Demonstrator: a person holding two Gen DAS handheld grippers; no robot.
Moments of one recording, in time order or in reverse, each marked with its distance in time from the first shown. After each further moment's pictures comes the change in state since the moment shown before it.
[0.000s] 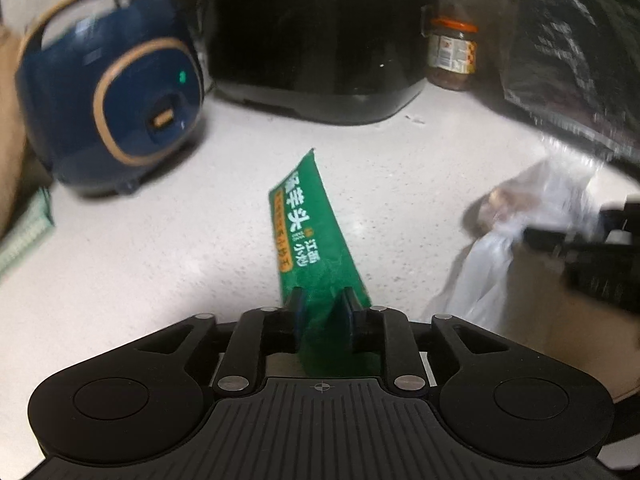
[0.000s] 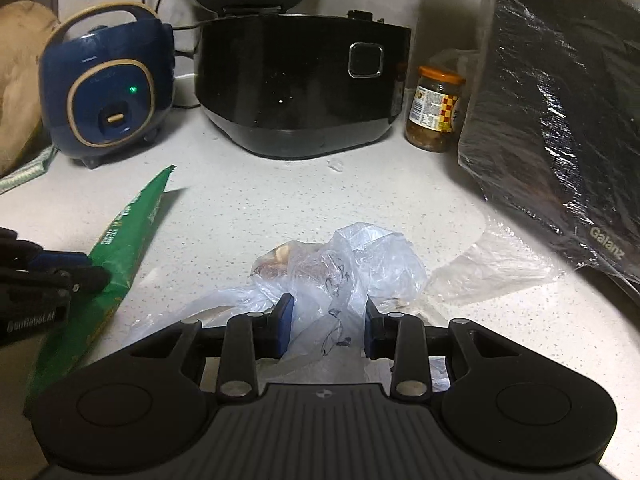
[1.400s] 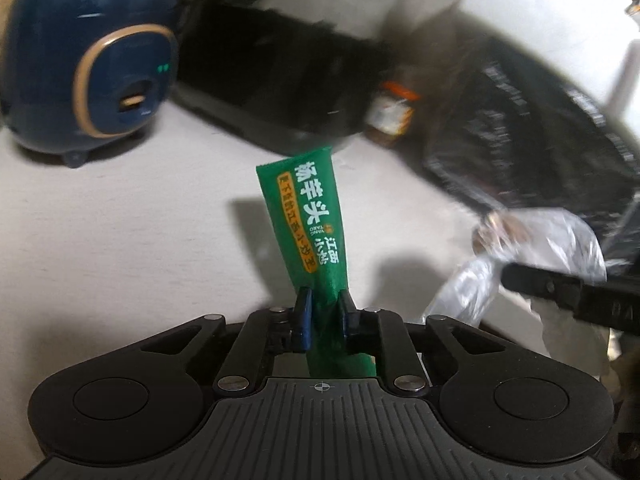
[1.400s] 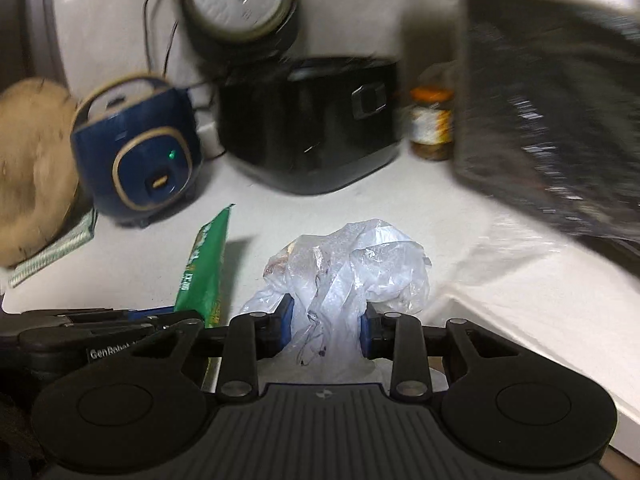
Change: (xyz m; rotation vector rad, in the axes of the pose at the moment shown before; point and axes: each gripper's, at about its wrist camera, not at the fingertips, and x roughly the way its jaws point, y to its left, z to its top) left arm -0.023 0.036 -0.017 -0.137 -0.132 -0.381; right arm -0.093 0.023 -0.004 0.199 -0.069 0.000
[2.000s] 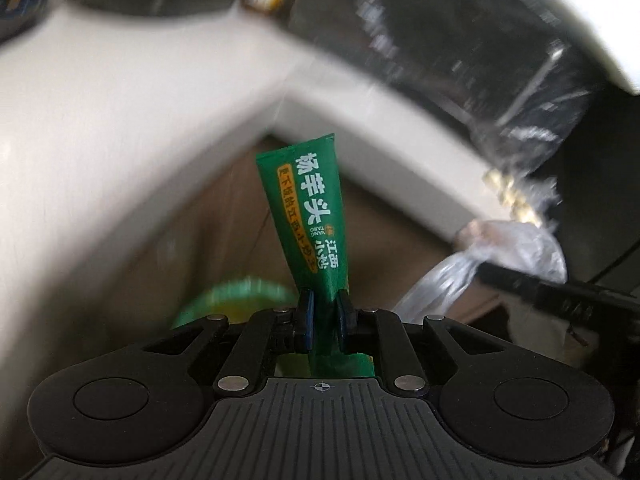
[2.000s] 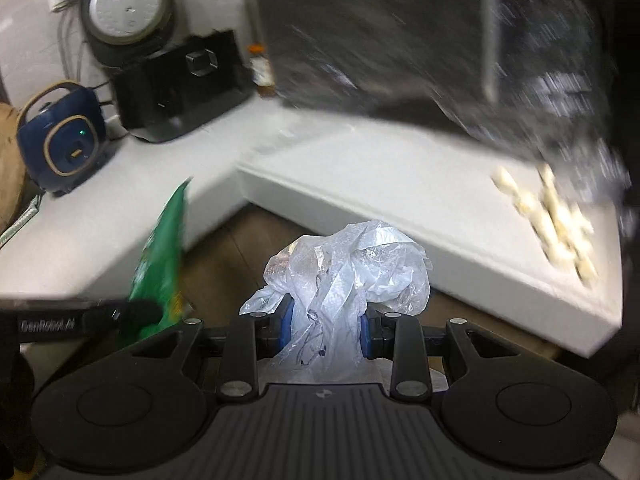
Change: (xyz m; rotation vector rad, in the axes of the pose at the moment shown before) left arm 0.026 -0.153 -0.109 -0.001 0.273 -0.082; right arm -0.080 -0.182 -0.132 0.178 0.110 -0.079
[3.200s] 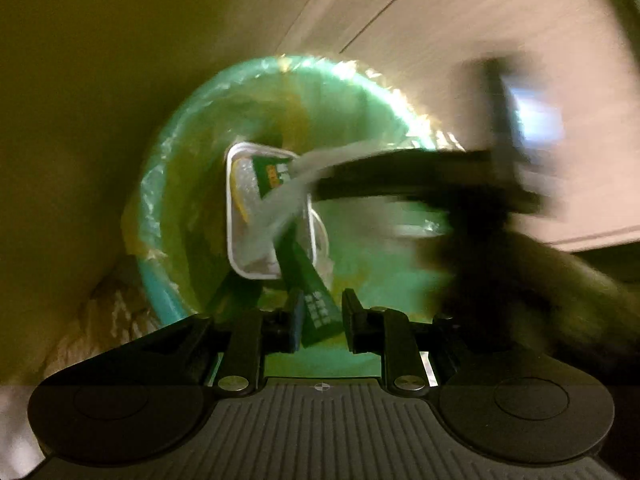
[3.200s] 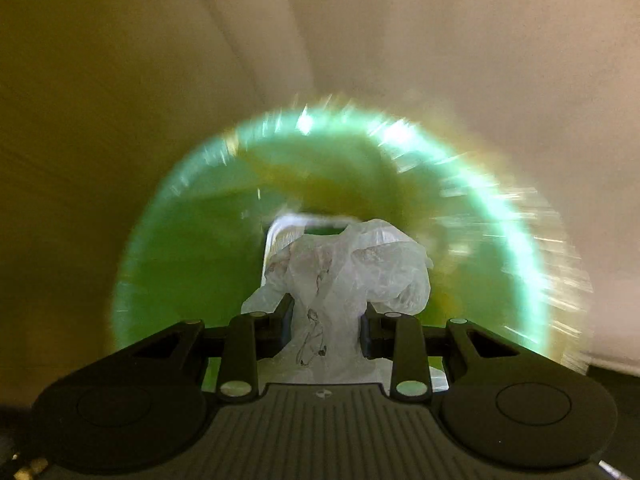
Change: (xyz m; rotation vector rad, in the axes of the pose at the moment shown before) left arm 0.199 0.132 -0.125 -0.240 0.345 -0.004; right arm 0.380 0.040 -0.154 -0.121 0.669 0.050
